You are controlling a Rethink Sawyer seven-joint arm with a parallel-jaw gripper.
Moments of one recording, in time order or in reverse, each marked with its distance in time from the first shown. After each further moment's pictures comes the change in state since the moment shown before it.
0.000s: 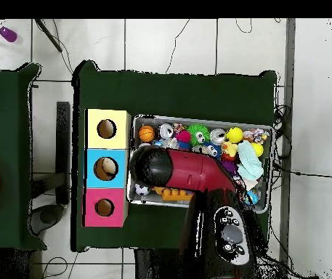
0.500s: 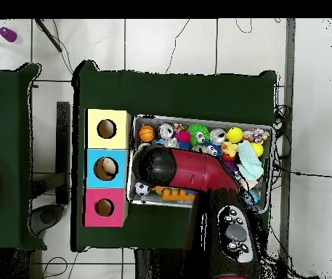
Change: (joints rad) arm -0.016 0.011 0.009 -0.001 0.000 -0.039 0.000
